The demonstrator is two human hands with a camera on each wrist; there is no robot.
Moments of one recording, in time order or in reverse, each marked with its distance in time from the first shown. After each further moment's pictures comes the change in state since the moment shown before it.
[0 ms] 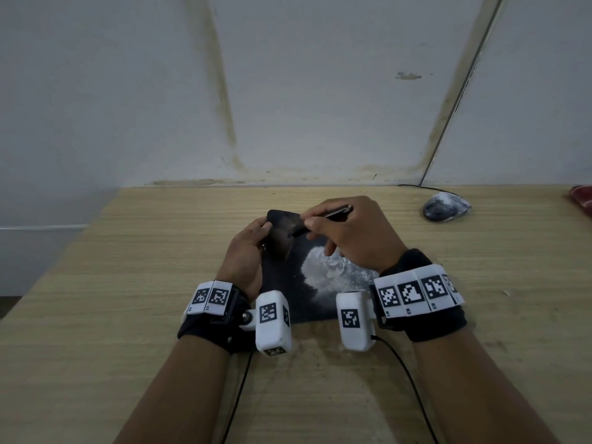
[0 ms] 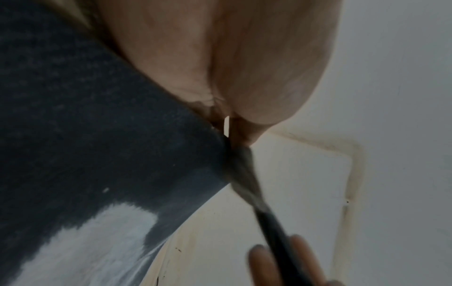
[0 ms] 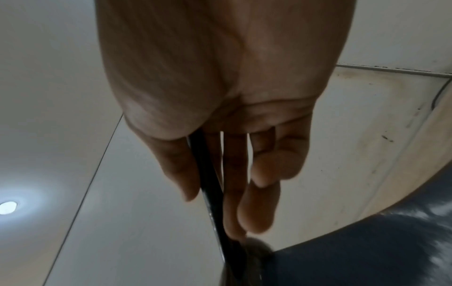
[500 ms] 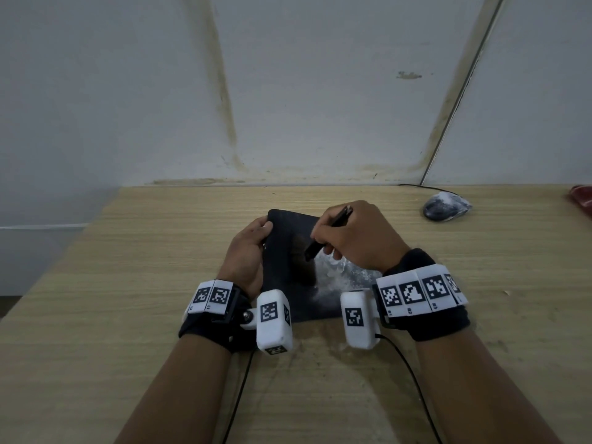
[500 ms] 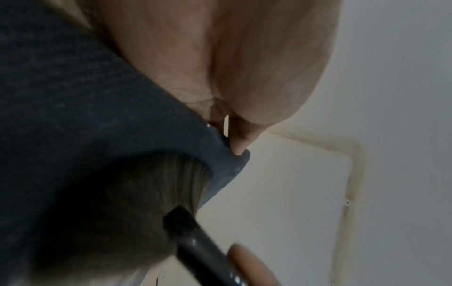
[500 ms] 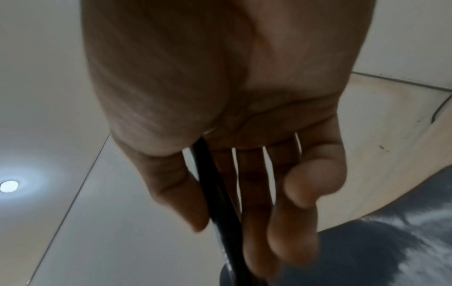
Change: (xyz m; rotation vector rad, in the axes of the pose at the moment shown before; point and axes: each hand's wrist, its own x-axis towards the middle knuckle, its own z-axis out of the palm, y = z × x) left_hand 0.001 -0.002 -0.002 -0.005 -0.025 0.014; right_hand 0.005 0.008 0.000 -0.148 -0.063 0.073
